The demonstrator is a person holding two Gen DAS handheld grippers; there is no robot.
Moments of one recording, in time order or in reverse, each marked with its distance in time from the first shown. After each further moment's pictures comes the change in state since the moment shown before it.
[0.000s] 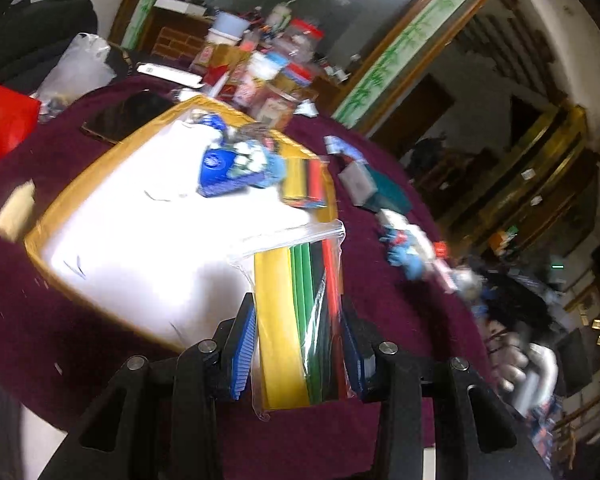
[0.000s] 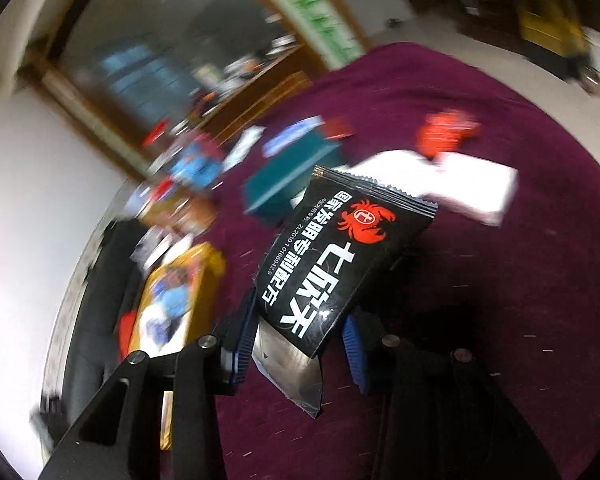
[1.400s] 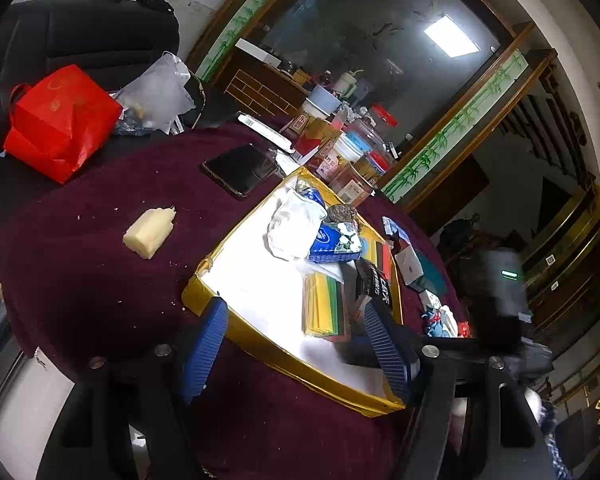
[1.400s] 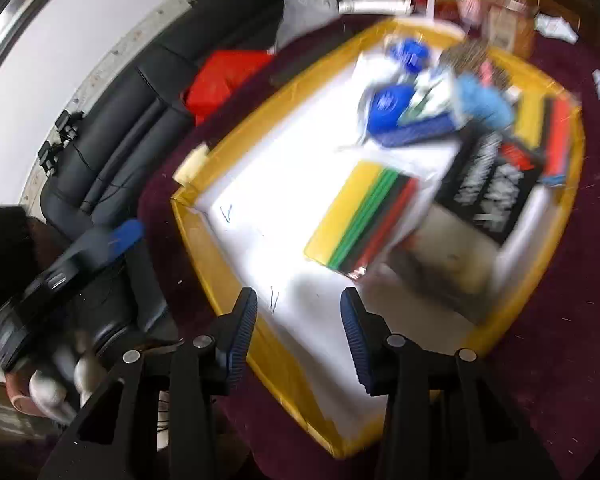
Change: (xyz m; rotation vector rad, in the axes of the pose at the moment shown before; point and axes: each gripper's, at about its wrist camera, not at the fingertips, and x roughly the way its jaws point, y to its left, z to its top) left arm -0.076 0.084 -0.011 -0.196 -0.246 0.053; right arm 0.143 0.270 -0.162 -0.794 0.688 0.213
